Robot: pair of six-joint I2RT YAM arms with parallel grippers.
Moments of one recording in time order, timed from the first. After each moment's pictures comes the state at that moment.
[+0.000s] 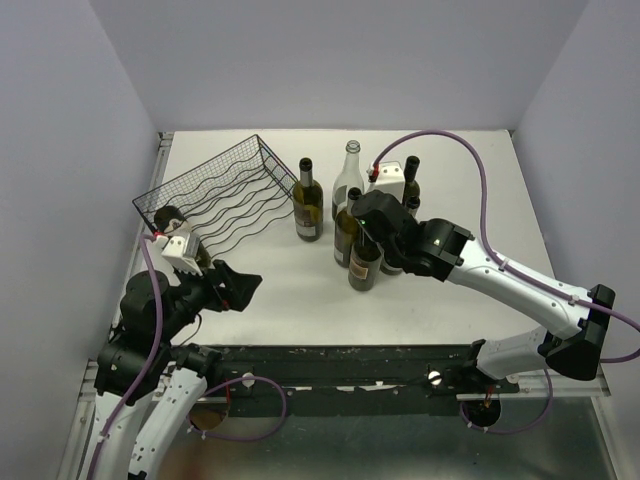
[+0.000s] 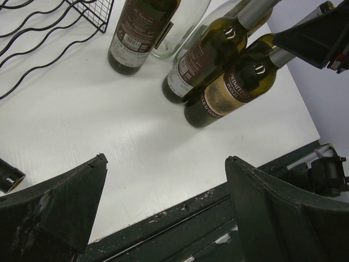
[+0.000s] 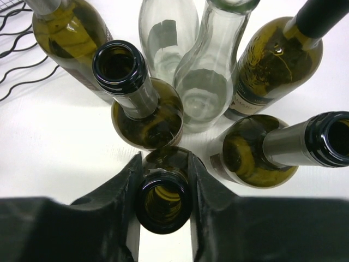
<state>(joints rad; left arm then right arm) -0.31 0.32 0.82 -0.79 0.26 -0.46 1.01 1.35 1.36 -0.72 0.71 0.52</state>
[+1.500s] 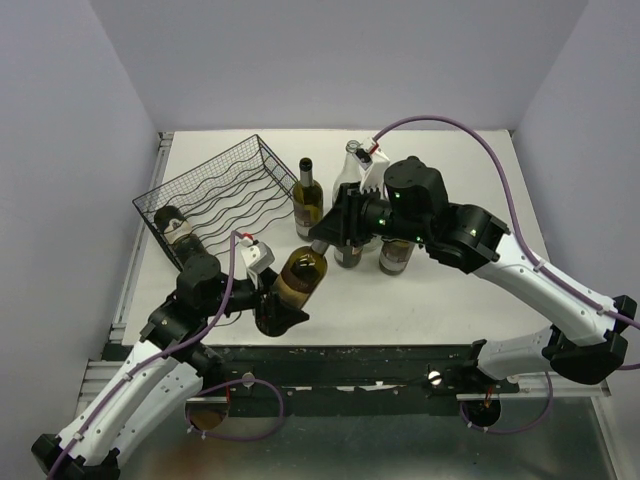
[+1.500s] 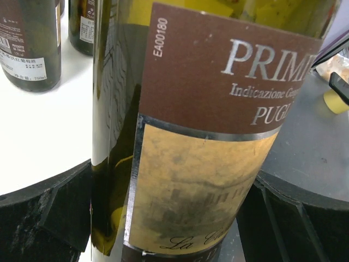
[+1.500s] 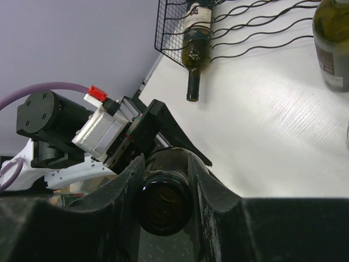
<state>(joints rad) -0.57 0.49 0.53 -0.32 0.71 -0.27 1.00 1.32 1.57 -0.62 -0.07 0.66</state>
